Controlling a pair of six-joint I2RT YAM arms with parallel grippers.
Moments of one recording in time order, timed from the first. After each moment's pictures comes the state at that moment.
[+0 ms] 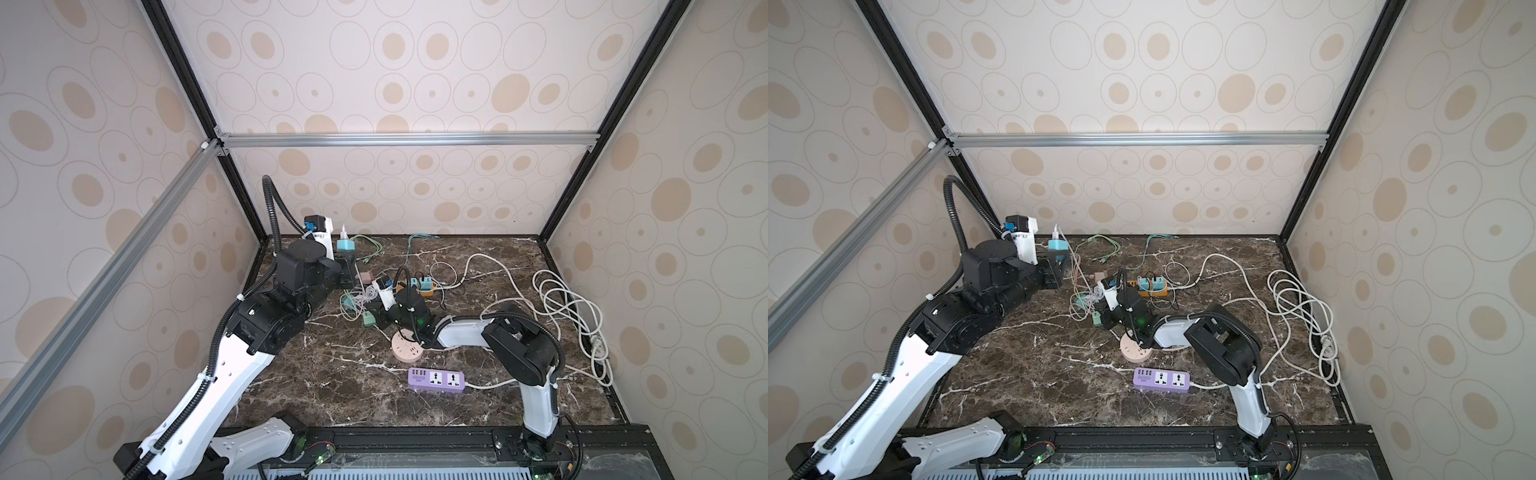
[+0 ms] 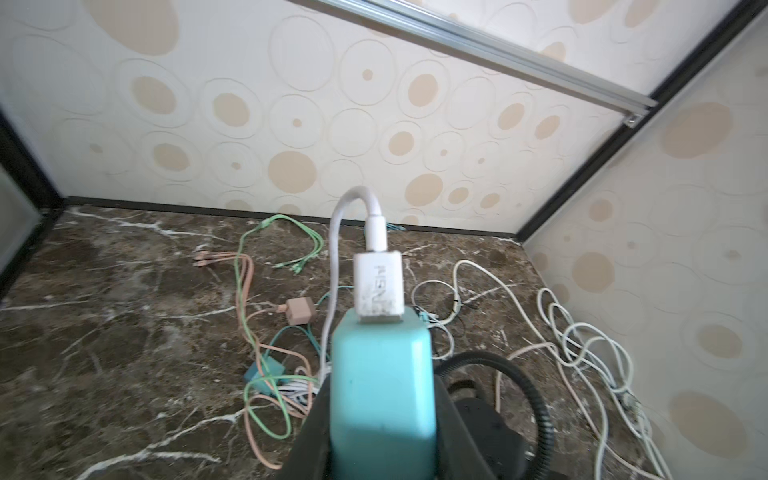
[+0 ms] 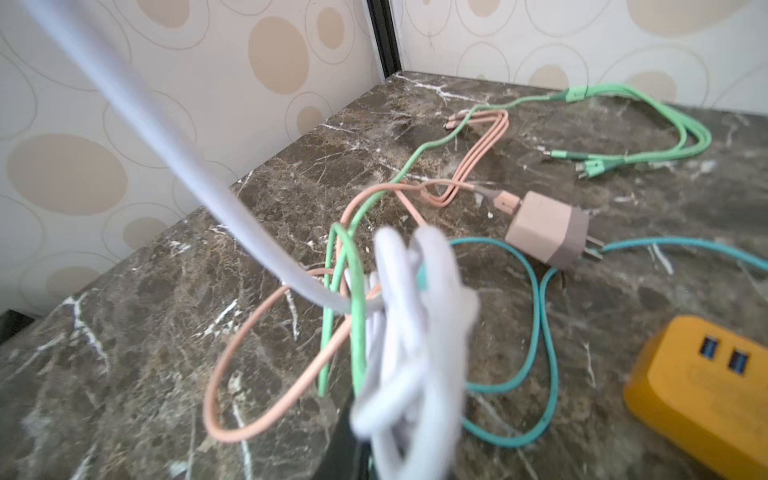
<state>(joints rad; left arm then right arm) -0.58 1.08 1.43 -0.72 -0.29 -0.44 0.84 1.99 1.08 0.56 -0.12 0.23</state>
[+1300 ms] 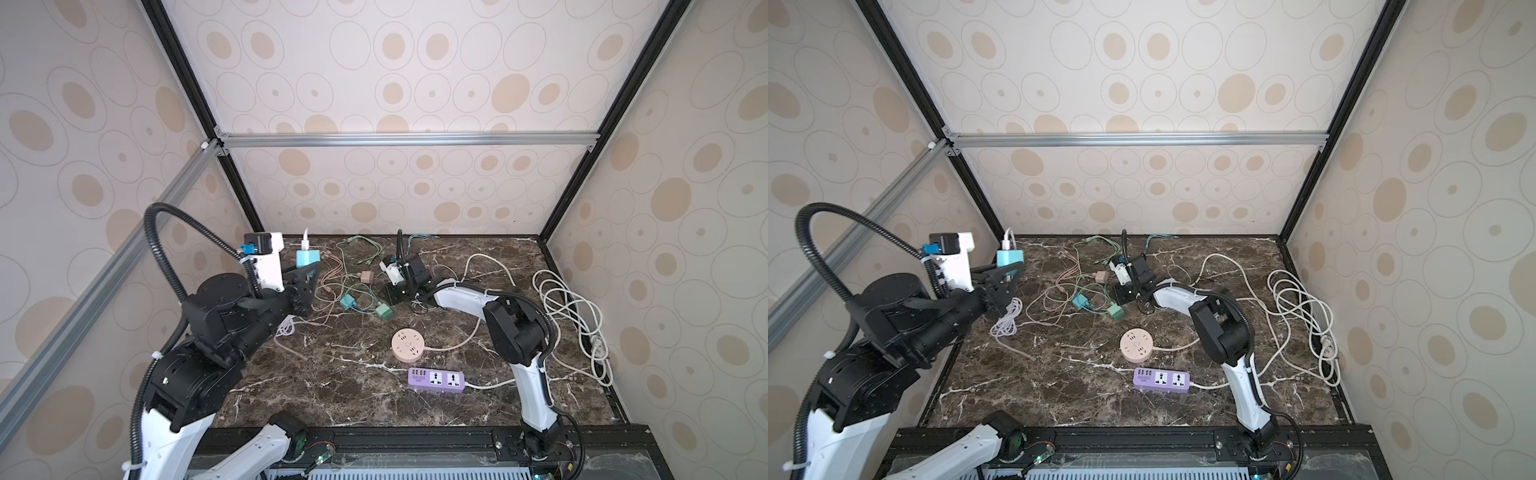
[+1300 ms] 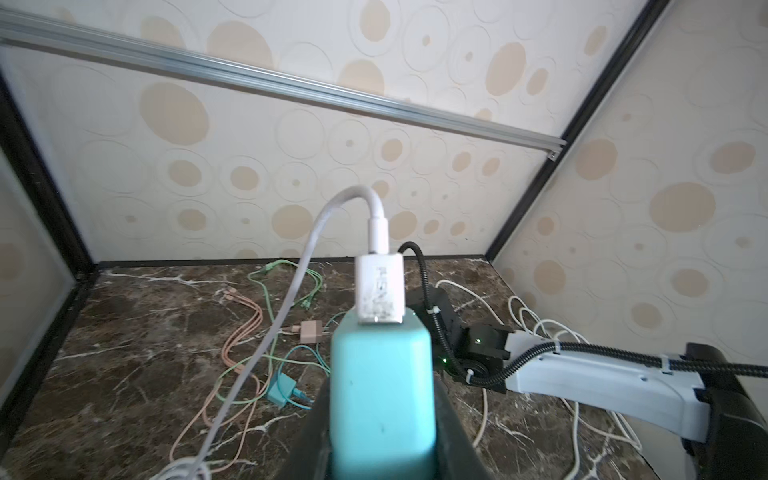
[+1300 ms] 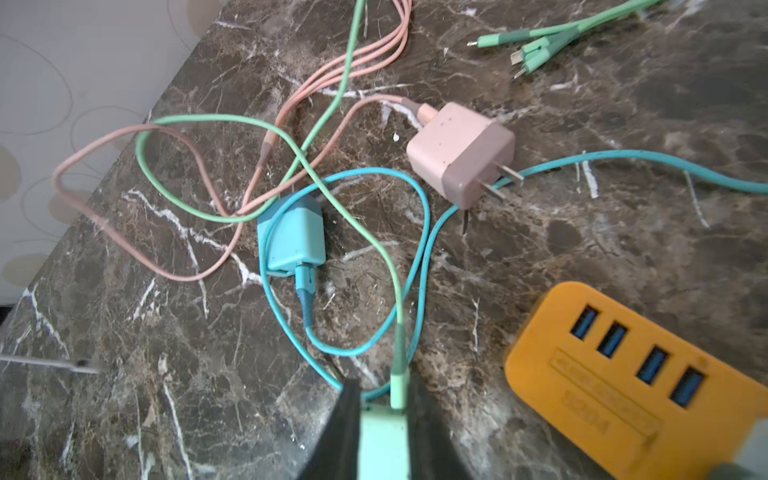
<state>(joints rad) -0.50 0.85 1.47 -0.82 -0.07 -0.30 0.66 2.16 1.56 -0.15 -0.33 0.22</state>
